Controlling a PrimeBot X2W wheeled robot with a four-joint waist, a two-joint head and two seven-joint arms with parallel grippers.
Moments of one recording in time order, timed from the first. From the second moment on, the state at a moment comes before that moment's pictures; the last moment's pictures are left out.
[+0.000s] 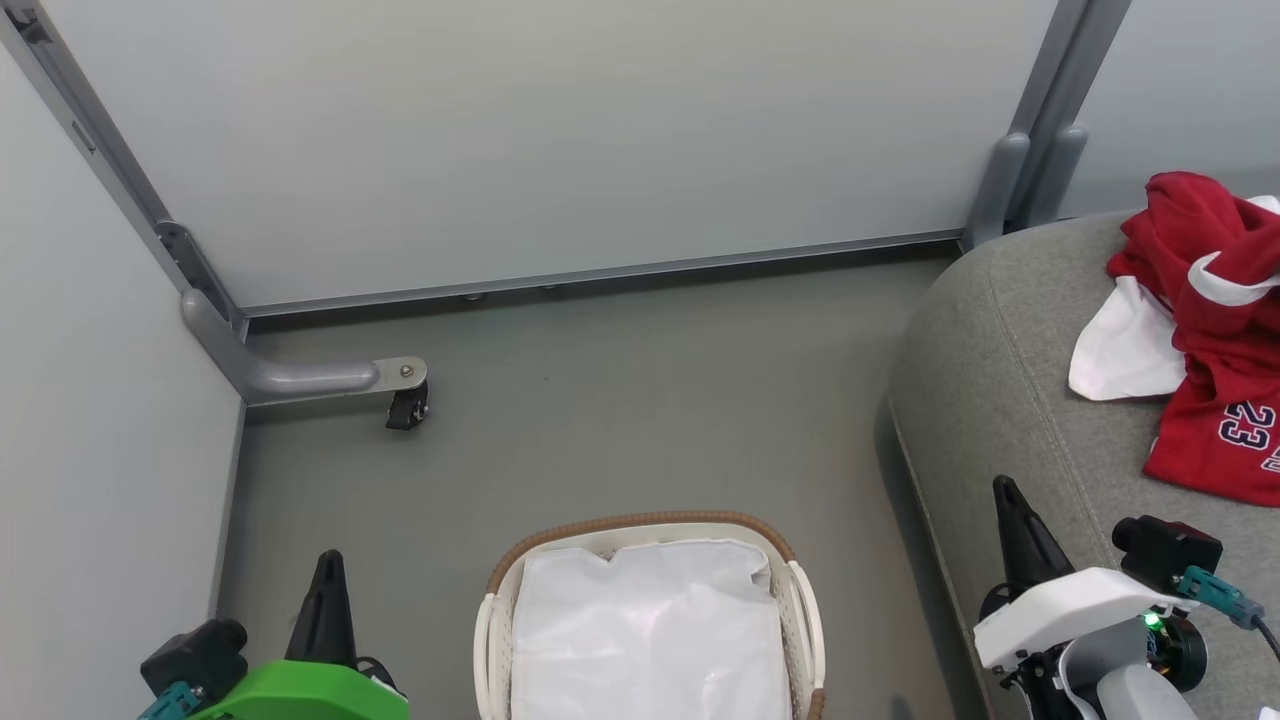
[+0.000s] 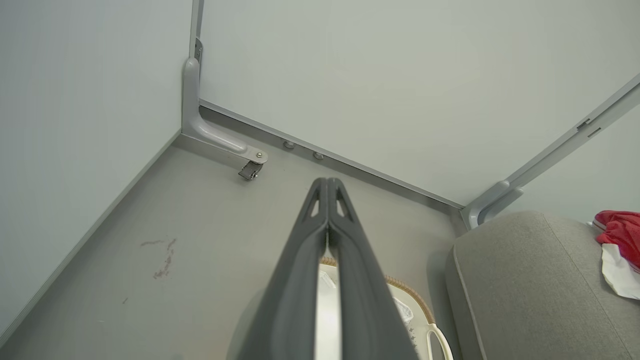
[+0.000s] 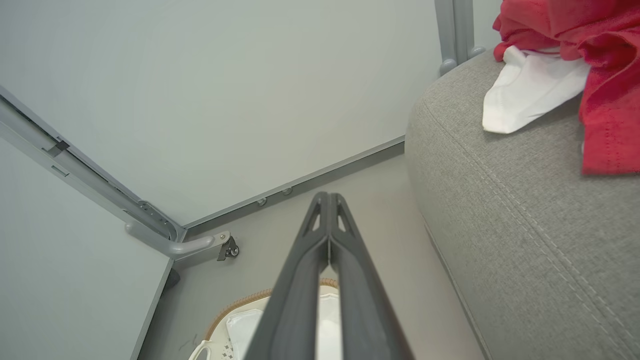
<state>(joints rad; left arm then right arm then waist) -0.01 0.05 -0.03 0.35 -0.56 -0.12 -0.18 -0.12 -0.04 -0.01 0.38 0.49 0.13 -0.18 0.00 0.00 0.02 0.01</state>
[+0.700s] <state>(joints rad) -0.03 0.05 0.00 0.32 -0.86 -0.12 -0.10 -0.12 -0.04 -0.04 0.34 0.81 0.13 -0.10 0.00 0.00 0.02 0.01</state>
